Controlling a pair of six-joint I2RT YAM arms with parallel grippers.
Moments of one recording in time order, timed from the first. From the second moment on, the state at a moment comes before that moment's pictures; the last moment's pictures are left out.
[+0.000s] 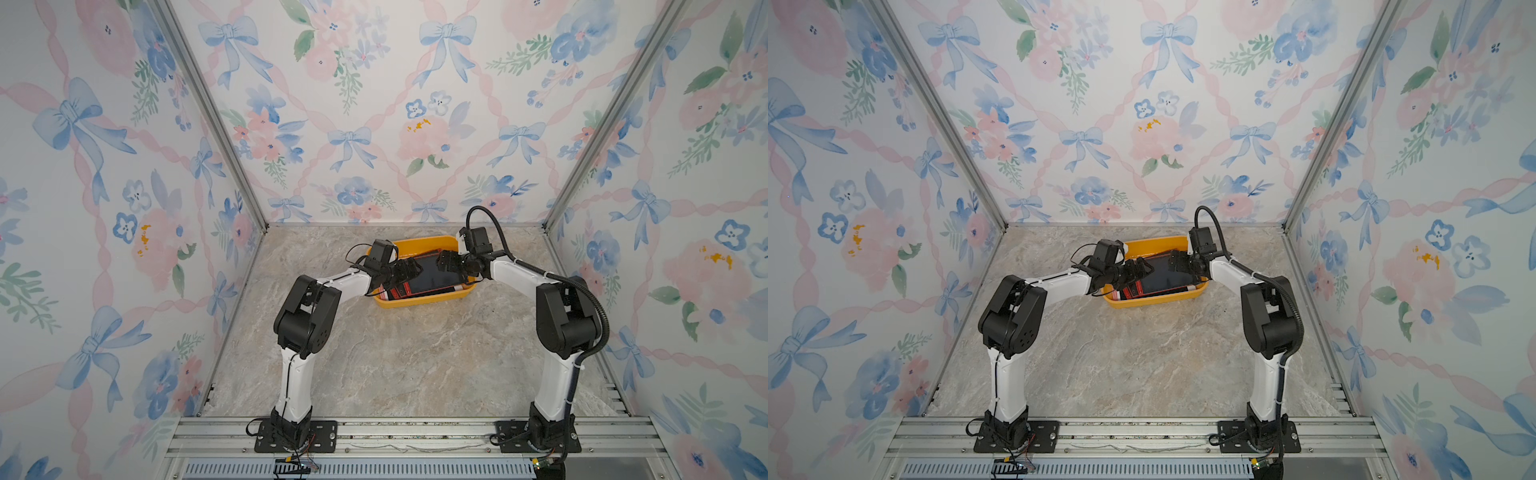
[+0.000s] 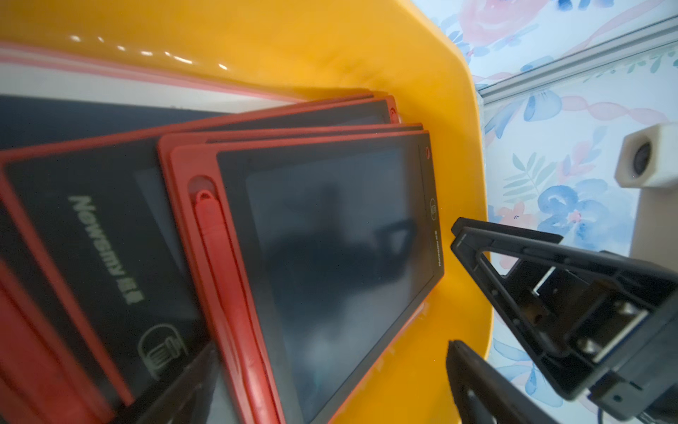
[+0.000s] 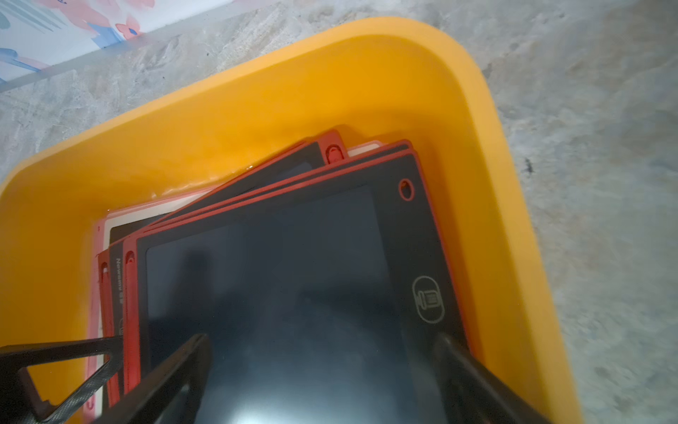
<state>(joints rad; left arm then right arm) -0.48 2.06 1.36 -0.01 0.37 -0.79 0.31 2.13 1.58 -0.30 -0.09 0.36</state>
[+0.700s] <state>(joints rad) -0.50 2.06 1.36 0.00 0.39 -0.79 0.26 2.19 1.62 -0.31 -0.03 0.32</state>
